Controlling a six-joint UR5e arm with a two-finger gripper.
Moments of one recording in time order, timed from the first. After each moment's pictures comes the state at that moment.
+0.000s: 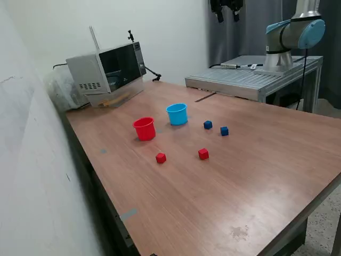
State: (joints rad) arm -0.16 -1.67 1.70 -1.45 -1.62 3.09
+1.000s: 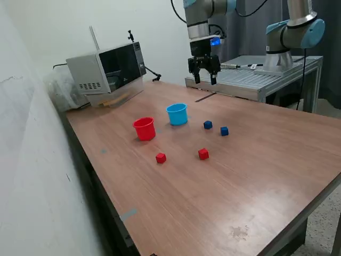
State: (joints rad) arm -0.13 -1.25 1.81 -2.18 -1.49 2.98
